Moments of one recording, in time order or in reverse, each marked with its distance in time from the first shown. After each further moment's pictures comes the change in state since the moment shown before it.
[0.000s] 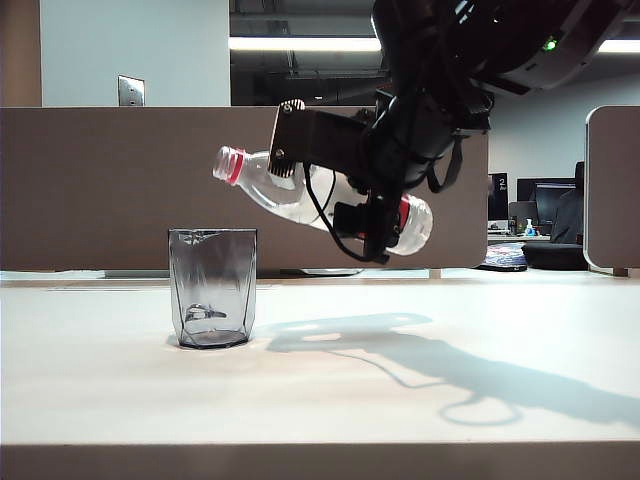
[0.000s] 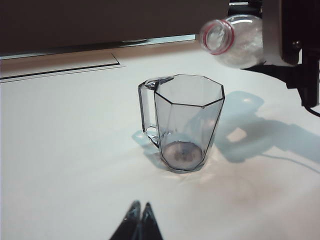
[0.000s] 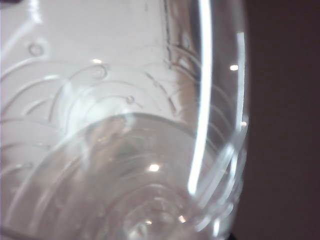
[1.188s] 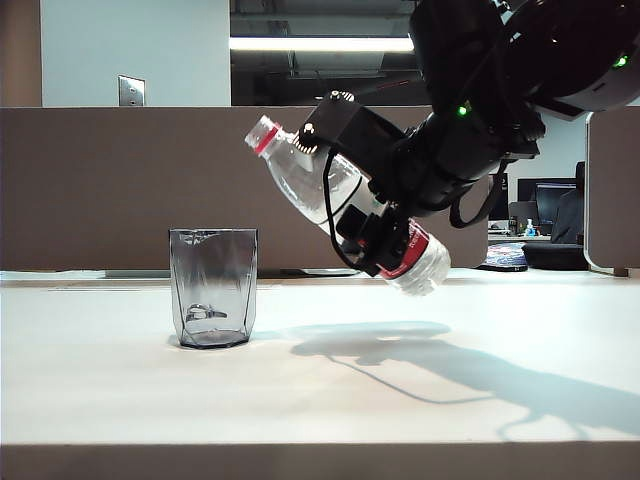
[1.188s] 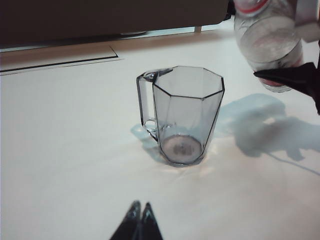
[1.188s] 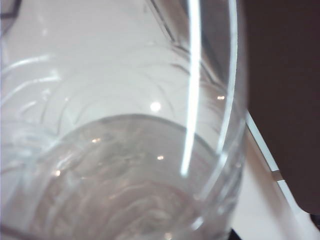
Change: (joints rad) left arm 0.000 0.018 0.000 -0.001 0.001 0.000; right arm -0.018 -0.051 -0.166 0.126 -0.051 0.390
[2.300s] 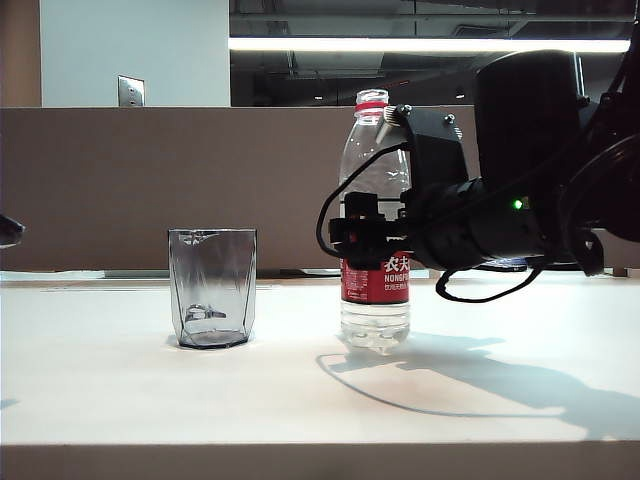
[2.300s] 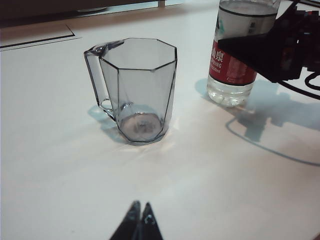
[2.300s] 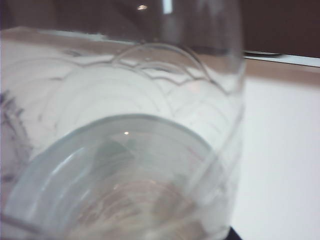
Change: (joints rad) left arm -0.126 0.082 0.000 0.001 -0.001 0.000; right arm -0.026 0.177 -0.224 0.644 -0.096 0.868
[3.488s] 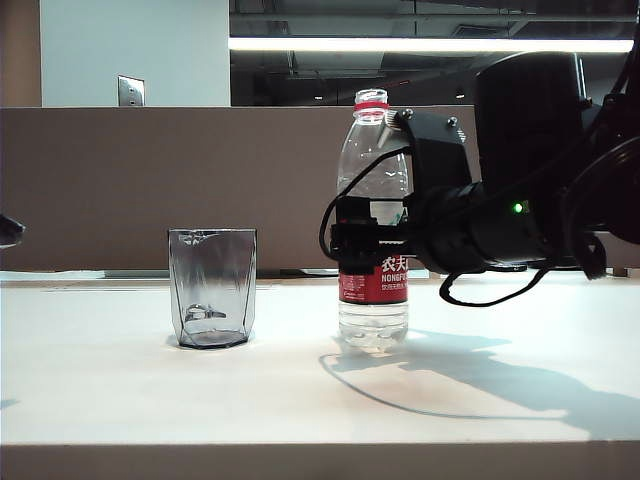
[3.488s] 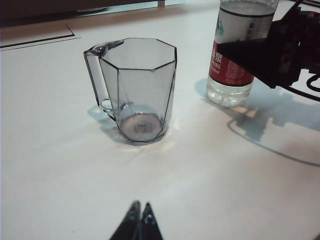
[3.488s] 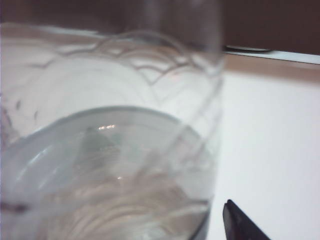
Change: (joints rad) left arm 0.000 0.000 0.000 0.000 0.000 0.000; right arm 0.008 0.000 -0.011 0.002 0.040 -0.004
